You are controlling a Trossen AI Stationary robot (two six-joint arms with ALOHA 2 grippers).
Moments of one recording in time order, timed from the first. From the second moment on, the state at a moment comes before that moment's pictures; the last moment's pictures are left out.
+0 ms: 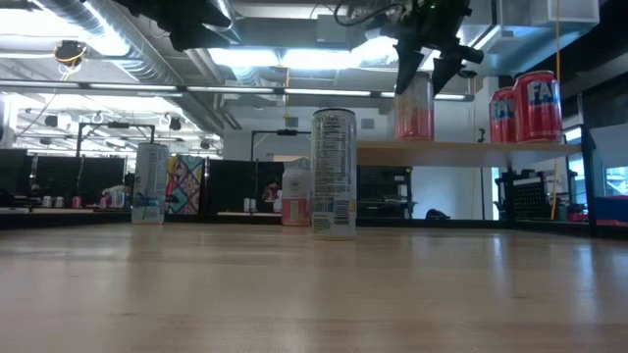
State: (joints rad) left arm 0.48 0.83 0.87 -0.33 0.15 0.06; right arm -0.30 1.48 1.52 -1.13 0.40 0.74
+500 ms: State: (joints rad) left arm 0.48 0.83 0.87 -0.33 0.15 0.04; right arm -0.50 1.33 1.55 -1.23 0.33 0.36
